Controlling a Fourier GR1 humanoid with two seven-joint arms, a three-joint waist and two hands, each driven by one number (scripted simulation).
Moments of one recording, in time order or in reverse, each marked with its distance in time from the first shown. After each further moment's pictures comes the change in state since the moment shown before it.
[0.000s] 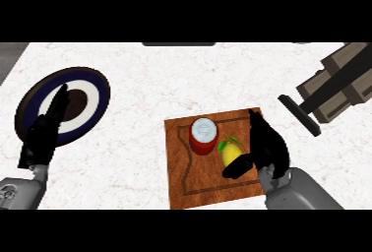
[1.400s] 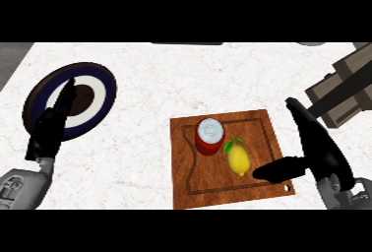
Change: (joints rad) left arm -0.058 0.008 -0.043 0.028 0.025 0.010 0.000; right arm 0.052 -0.327 -0.061 -0.264 -0.296 -0.161 0.003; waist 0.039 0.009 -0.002
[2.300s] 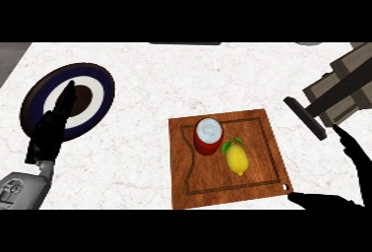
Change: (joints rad) left arm 0.019 0.011 -0.018 -0.009 0.017 0.017 -0.009; right arm 0.410 -0.184 -0.137 -0.229 0.021 -0.234 -0.296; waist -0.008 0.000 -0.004
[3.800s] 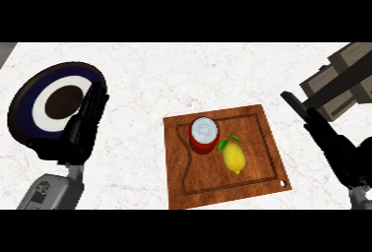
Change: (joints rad) left arm 0.006 -0.186 0.003 -0.005 0.226 -0.107 -0.214; right arm -0.116 0.264 -0.193 0.673 -0.621 0.436 -0.925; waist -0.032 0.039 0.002
